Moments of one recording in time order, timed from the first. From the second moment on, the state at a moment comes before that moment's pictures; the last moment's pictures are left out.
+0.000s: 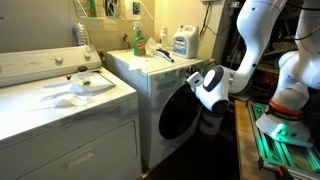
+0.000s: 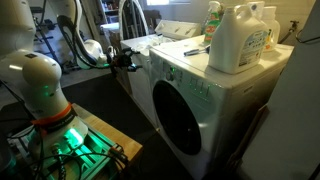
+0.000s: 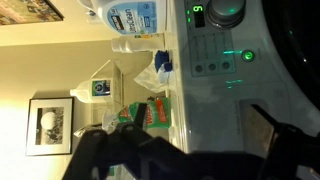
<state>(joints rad) 0.19 0.22 0.30 -2.59 -1.74 1.58 1.33</state>
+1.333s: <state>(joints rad) 0.20 0.60 0.23 -2.33 -2.03 1.36 1.35</state>
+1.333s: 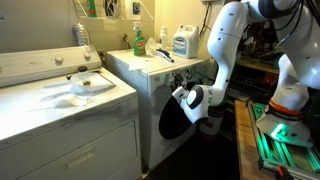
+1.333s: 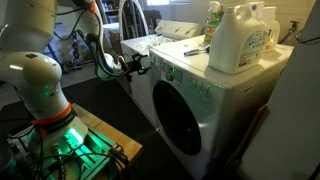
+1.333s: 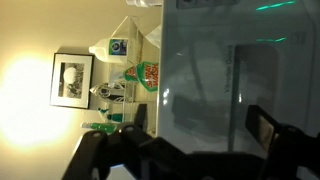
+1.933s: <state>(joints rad) 0.20 0.77 0.20 -2.21 -2.12 1.18 1.38</state>
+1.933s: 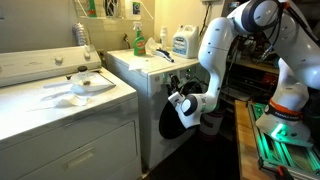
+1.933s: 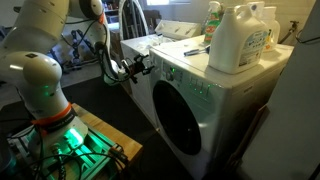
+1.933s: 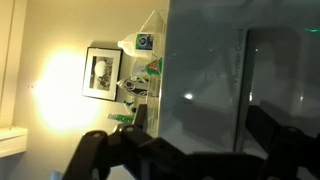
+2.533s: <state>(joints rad) 0.20 0.83 0.18 -2.15 -2.15 1.09 1.41</state>
